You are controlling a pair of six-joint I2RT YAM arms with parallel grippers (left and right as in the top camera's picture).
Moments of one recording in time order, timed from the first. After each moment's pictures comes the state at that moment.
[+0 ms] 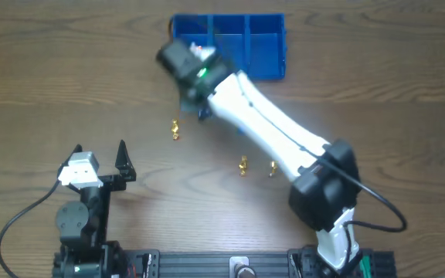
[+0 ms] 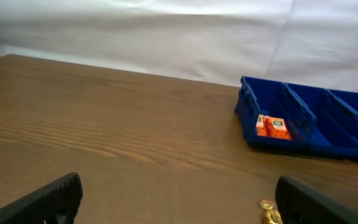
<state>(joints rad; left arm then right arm) 0.03 0.02 0.02 -0.12 0.02 -0.14 0.71 2.04 1.98 -1.13 0.21 0.59</state>
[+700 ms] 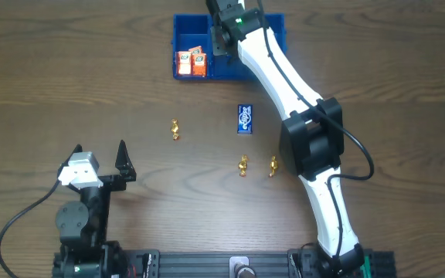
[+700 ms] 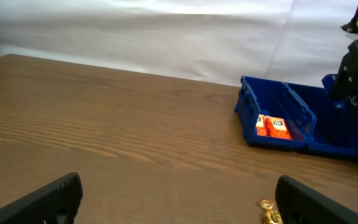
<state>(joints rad) 0.03 0.02 0.02 -0.12 0.02 -0.14 0.46 2.40 2.27 -0.93 0.23 0.31</state>
